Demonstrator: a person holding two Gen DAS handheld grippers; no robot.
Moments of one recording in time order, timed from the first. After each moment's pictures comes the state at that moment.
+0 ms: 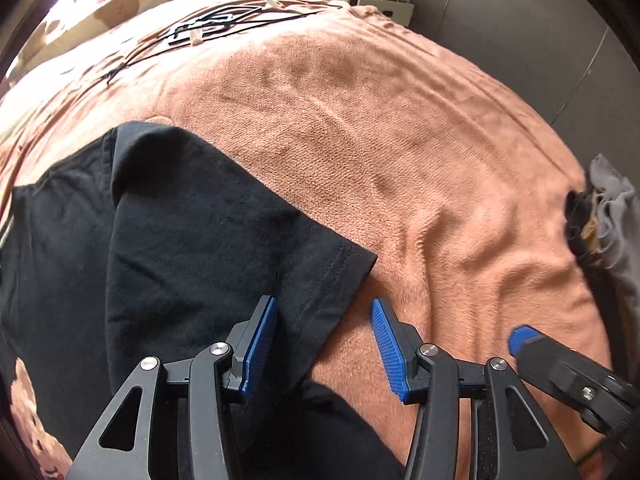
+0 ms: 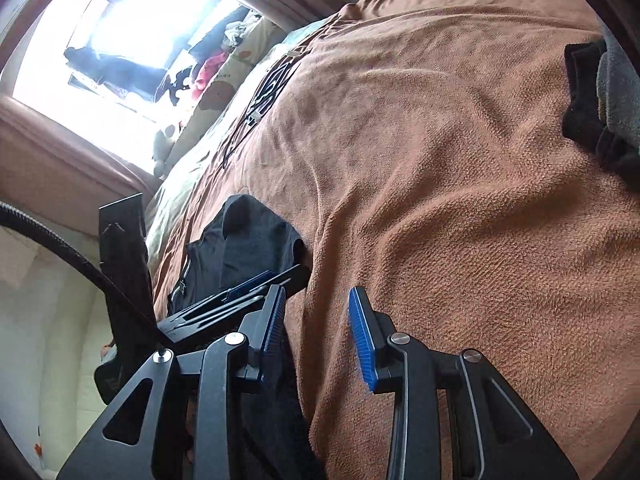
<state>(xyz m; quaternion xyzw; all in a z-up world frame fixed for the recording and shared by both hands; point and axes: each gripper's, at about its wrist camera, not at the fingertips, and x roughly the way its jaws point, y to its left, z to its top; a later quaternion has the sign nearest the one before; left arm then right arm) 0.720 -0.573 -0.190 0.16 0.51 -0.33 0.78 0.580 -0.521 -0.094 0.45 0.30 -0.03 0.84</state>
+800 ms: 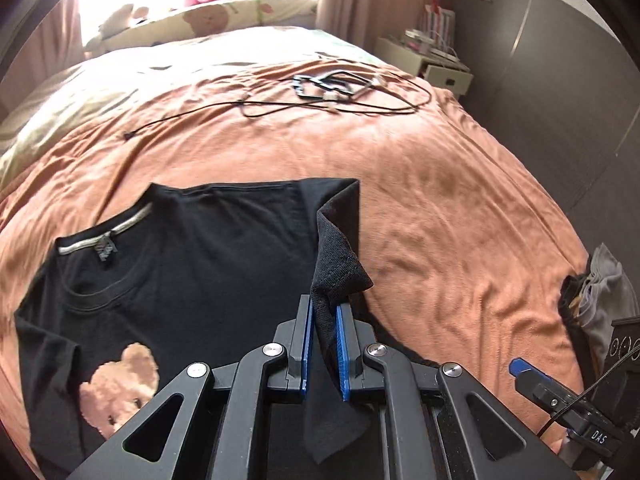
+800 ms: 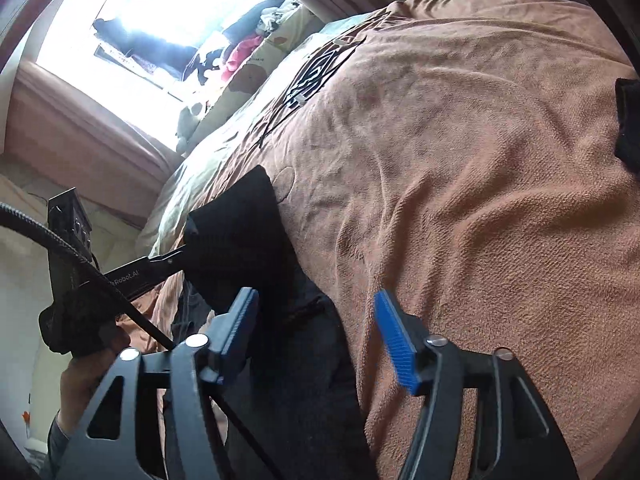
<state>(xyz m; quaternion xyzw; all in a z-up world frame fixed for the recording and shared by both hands) 0.763 -0.448 -0.092 0.08 0.48 -0.26 0.84 0.596 -0.486 -0.085 0.41 0.30 0.01 0.86</state>
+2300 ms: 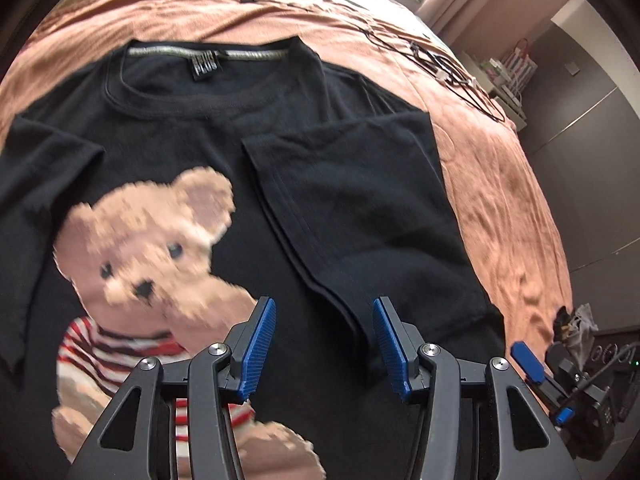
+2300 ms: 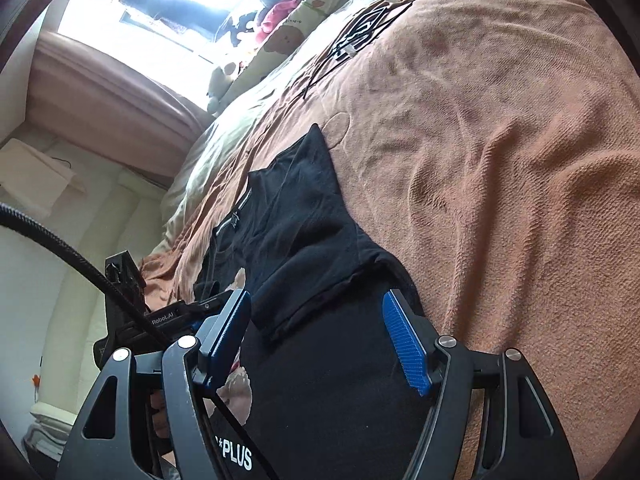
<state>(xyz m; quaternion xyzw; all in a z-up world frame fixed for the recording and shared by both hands) 0.743 -0.324 -0.168 -0.10 0.57 -0.20 0.79 0.629 -0.446 -0.099 0.41 0.33 0.09 0.85</state>
